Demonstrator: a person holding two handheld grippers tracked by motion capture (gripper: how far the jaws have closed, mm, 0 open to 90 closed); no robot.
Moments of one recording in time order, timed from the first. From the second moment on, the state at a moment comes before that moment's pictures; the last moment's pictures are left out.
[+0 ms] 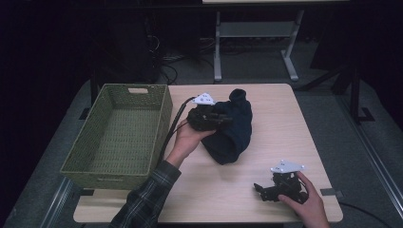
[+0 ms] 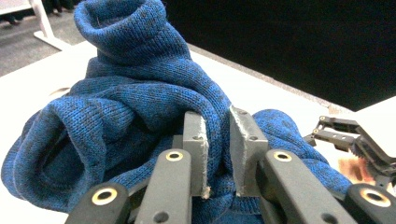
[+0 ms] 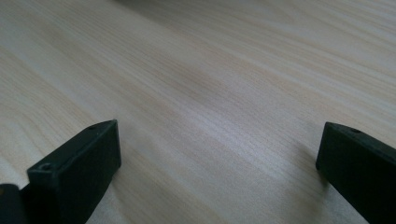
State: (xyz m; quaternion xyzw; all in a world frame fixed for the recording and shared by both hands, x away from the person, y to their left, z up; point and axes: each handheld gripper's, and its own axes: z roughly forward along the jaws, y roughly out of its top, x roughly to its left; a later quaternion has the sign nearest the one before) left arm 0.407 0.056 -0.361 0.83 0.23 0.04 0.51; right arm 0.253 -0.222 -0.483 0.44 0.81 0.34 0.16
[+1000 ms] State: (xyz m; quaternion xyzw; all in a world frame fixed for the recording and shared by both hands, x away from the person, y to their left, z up) left arm 0.423 0.028 -0.404 0.85 0.23 0.03 0.47; right arm 0.253 -0.222 -0.483 0.44 0.81 0.34 0.17
